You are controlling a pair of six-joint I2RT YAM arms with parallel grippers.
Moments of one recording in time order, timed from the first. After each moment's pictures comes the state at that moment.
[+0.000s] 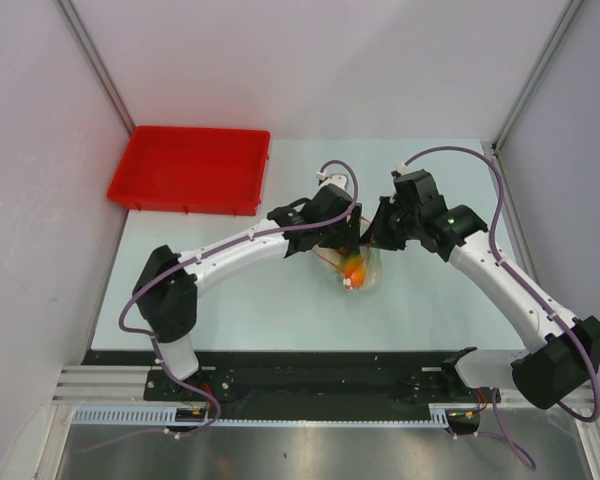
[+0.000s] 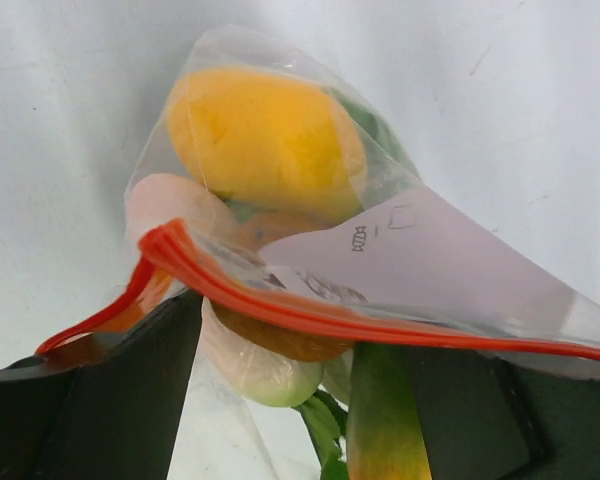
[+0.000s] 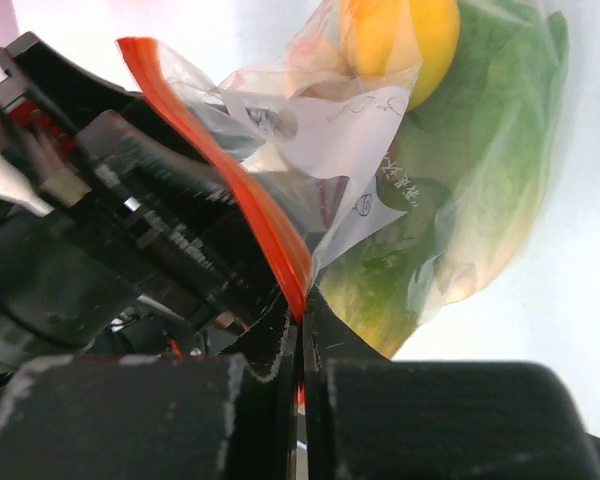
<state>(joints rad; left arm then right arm) -0.89 1.76 1.47 -0.49 -0.20 -0.63 0.51 1.27 1.24 -0.75 -0.17 0.73</state>
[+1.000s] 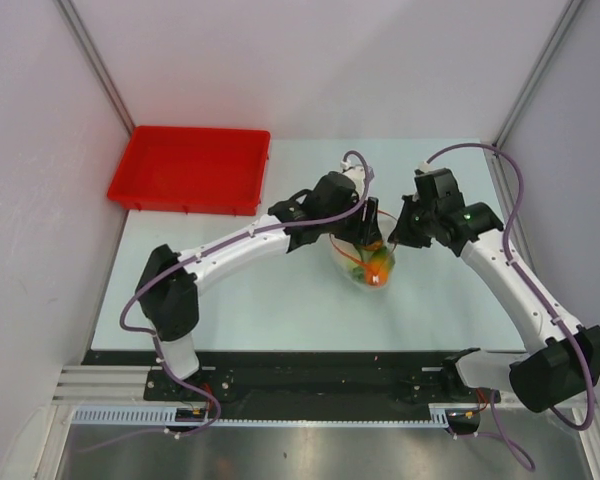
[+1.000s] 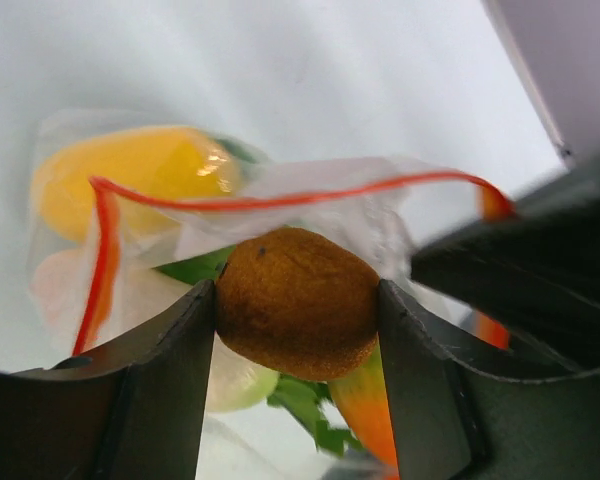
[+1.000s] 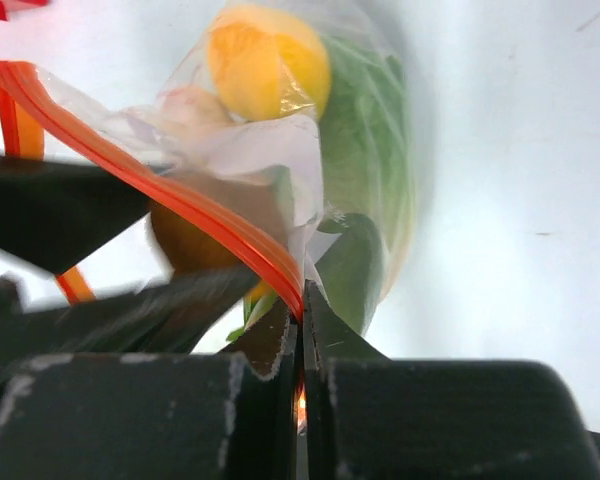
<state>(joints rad) -0.89 1.80 1.55 -0.36 0.04 -0.48 0.38 1.26 1.24 -0.84 -0.06 0.59</state>
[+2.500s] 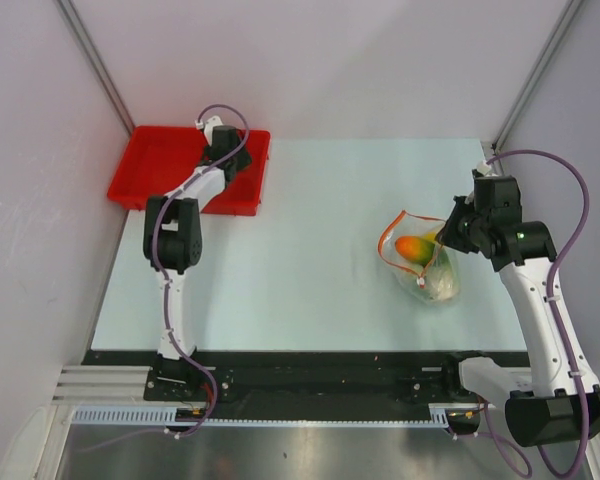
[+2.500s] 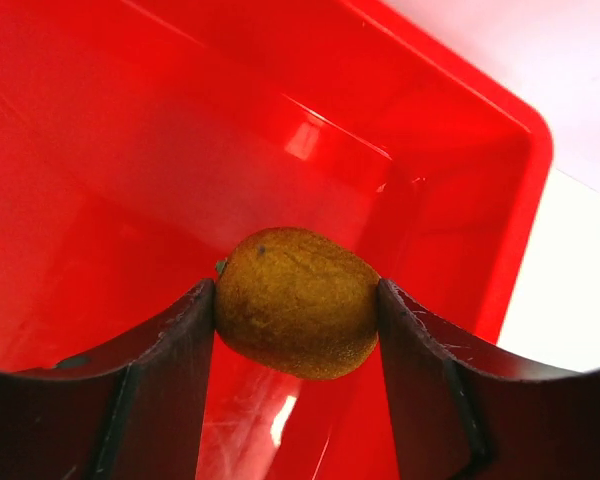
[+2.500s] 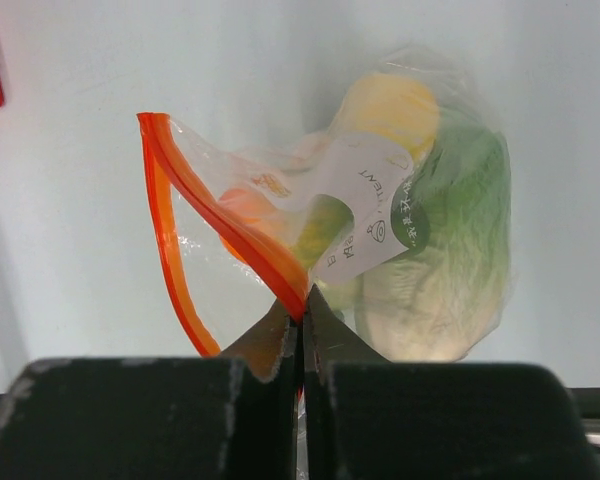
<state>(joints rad) -0.15 2.28 1.81 -0.07 -0.26 -0.52 0.11 1.06 1.25 -0.98 -0.03 0.43</state>
